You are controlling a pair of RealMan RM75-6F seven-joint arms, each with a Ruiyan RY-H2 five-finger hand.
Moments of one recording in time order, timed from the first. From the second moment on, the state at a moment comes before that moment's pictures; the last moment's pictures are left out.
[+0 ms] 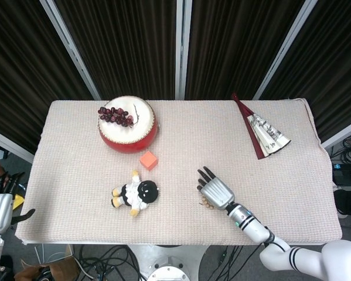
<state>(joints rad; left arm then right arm) -0.05 -1.22 -0.05 -1.50 1.43 1.48 0.04 0.63 -1.72 0.00 -1.15 -1.57 0.97 -0.36</state>
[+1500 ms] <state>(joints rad) -0.10 -1.20 -0.04 -1.52 1.46 1.42 0.07 0.50 -1.19 0.29 -1.57 -1.38 0.43 1.26</state>
